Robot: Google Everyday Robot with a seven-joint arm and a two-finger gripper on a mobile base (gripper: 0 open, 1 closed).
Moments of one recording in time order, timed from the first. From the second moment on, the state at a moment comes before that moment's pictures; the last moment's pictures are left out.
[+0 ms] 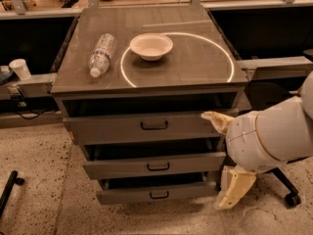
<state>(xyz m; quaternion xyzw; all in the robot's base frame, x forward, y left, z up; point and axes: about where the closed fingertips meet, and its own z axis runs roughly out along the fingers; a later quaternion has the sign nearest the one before) 0.373 -0.117 0.831 -0.70 0.66 0.07 0.27</state>
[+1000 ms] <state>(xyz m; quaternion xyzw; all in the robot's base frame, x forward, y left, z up) 0.391 -0.094 0.692 -0.71 0.65 0.11 0.24</state>
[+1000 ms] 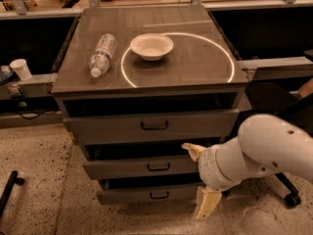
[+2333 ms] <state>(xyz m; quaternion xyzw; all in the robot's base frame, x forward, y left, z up) 0.411 -0.101 0.587 -0.71 0.64 0.14 0.24</state>
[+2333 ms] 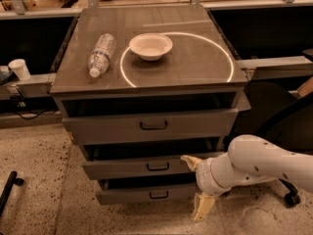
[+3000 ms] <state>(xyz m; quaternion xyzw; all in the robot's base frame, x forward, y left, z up) 0.438 -0.157 0.461 -0.66 0.67 0.17 0.28</state>
